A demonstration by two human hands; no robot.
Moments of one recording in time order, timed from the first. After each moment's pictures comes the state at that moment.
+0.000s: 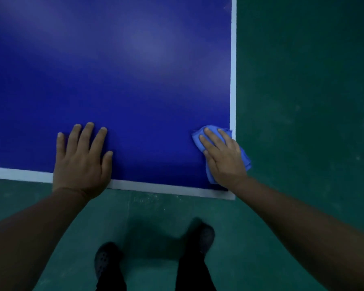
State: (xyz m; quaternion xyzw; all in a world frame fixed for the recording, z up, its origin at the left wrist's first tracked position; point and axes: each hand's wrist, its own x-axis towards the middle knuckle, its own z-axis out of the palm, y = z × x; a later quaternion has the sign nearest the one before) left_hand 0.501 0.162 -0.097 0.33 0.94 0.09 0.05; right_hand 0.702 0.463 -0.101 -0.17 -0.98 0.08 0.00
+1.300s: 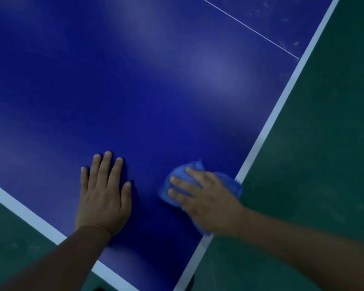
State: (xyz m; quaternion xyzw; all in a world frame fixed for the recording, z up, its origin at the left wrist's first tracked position) left_hand 0.550 0.339 -0.110 0.09 0.99 0.14 0.02; right_hand 0.567 0.609 -0.093 0.29 -0.94 0.09 -0.14
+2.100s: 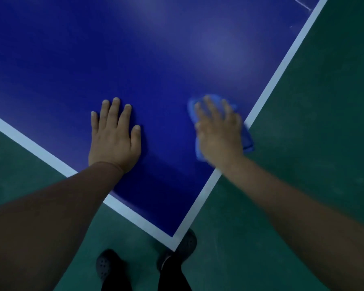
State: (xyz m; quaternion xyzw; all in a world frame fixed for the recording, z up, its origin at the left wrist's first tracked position) left_hand 0.554 0.341 -0.104 0.07 0.99 0.15 0.04; right_hand 0.578 0.589 -0.099 0.00 -1.00 0.04 0.00
